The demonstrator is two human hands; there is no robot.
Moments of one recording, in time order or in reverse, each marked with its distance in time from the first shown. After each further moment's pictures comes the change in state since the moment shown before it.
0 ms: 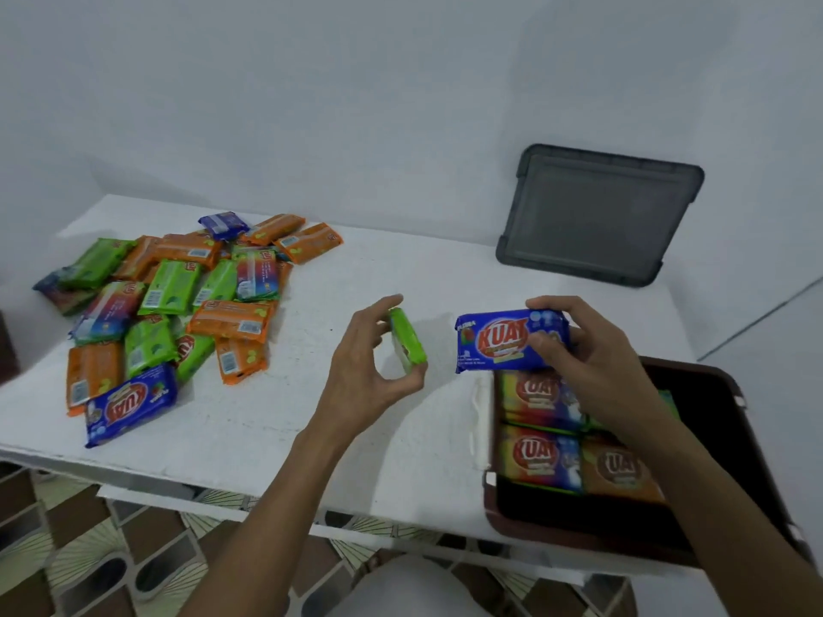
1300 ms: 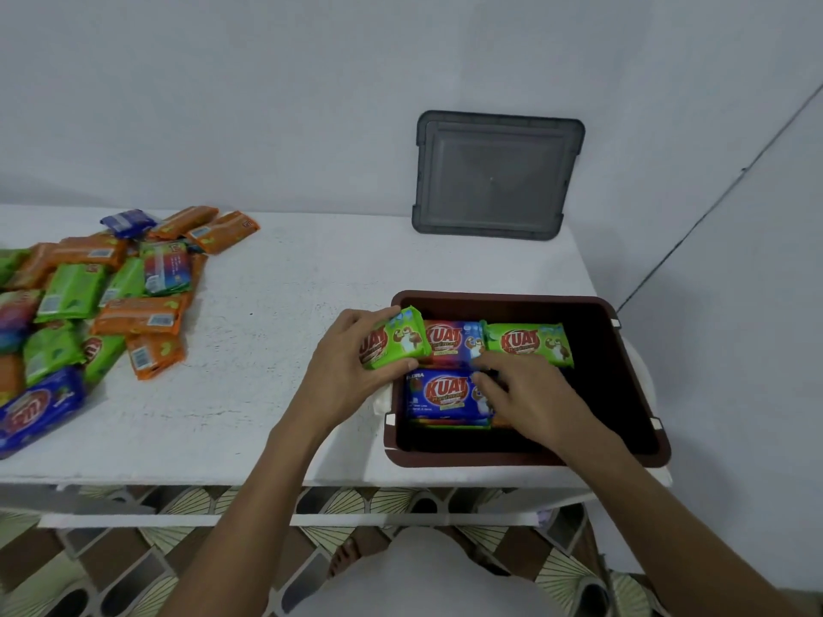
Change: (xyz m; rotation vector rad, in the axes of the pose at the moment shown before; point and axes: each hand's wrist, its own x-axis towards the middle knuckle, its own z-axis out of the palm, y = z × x) left_hand -0.024 0.049 0.061 0.078 -0.275 -0.069; right_hand -0.073 0.064 -0.031 -0.763 -0.110 0.143
